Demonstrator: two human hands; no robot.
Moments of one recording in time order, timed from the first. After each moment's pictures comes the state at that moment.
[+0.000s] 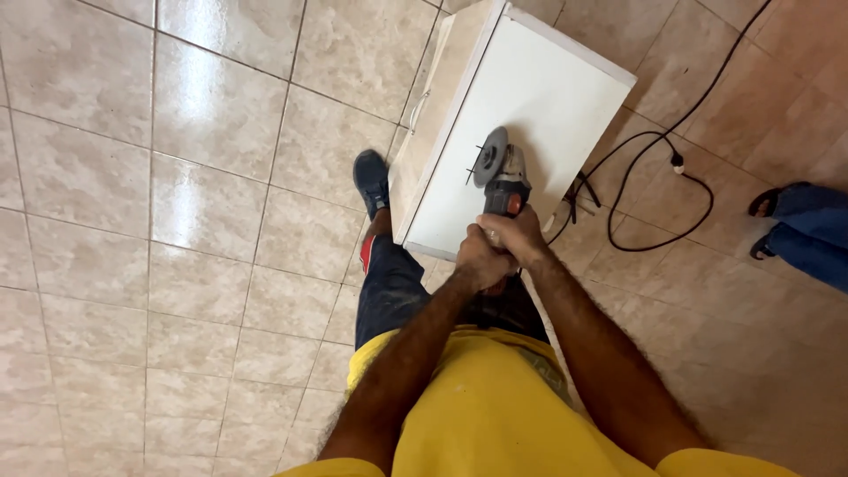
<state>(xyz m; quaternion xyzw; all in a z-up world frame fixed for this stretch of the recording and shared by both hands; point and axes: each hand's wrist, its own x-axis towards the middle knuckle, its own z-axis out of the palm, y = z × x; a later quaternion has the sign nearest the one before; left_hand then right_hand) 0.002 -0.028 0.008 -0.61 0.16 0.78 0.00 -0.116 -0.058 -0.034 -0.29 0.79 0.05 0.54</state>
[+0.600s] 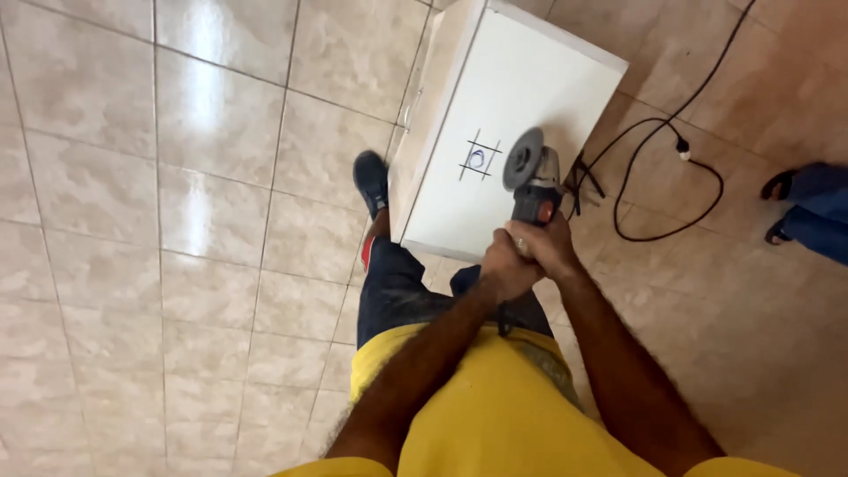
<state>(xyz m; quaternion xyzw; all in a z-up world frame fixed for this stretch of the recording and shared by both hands) -0.040 -0.039 0.043 -0.62 0.18 0.77 0.00 -0.167 -0.051 -0.009 -0.29 0.80 -0.01 0.52</state>
